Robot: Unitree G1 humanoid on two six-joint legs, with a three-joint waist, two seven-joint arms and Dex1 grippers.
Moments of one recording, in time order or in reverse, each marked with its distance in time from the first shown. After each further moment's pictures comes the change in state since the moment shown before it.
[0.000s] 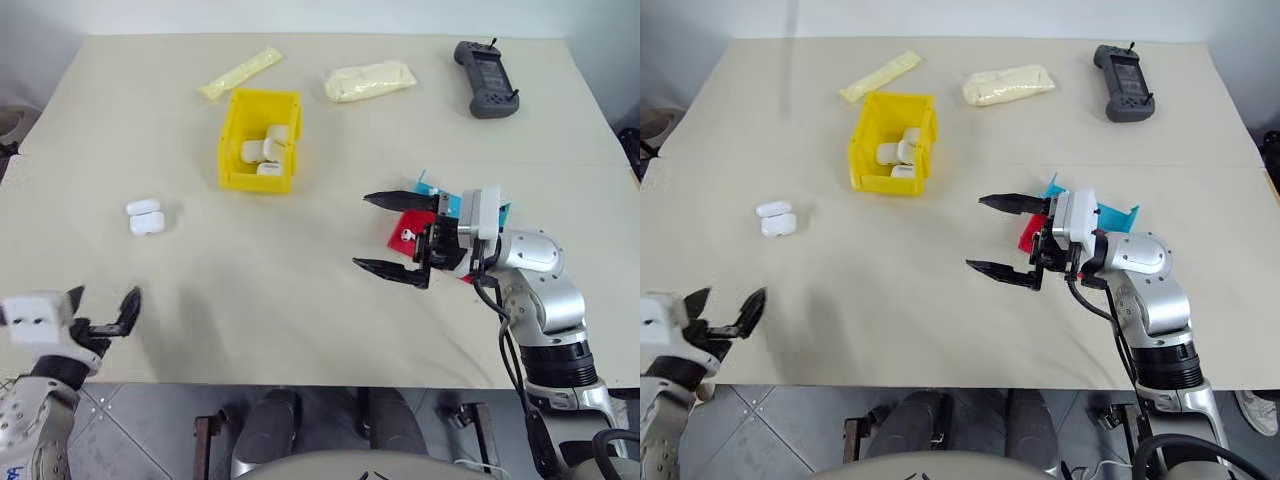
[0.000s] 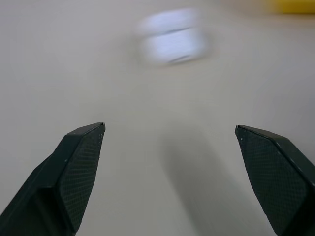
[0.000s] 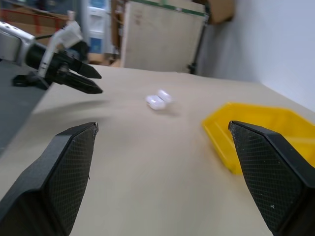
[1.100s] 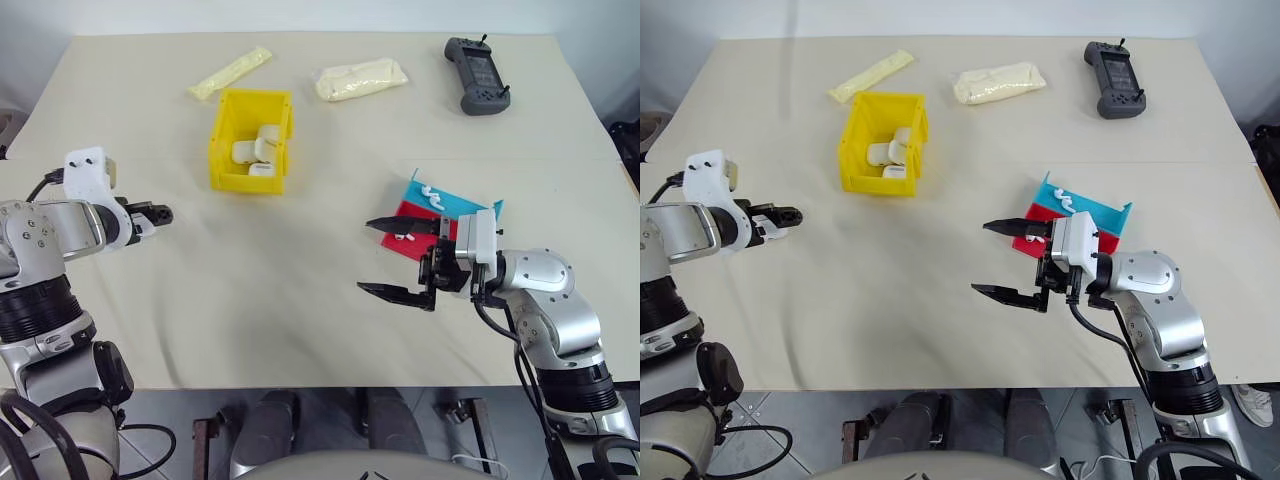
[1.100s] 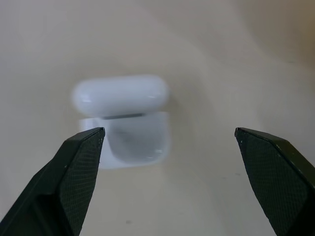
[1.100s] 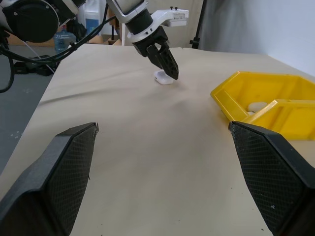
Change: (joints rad) left arm -1.148 0.309 -0.217 0.545 -0.009 1.012 0.334; right arm 0.136 -0.076 -0.009 -0.105 0.001 0.052 -0.058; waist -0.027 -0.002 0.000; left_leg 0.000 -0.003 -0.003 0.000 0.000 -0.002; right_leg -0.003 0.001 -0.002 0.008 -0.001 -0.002
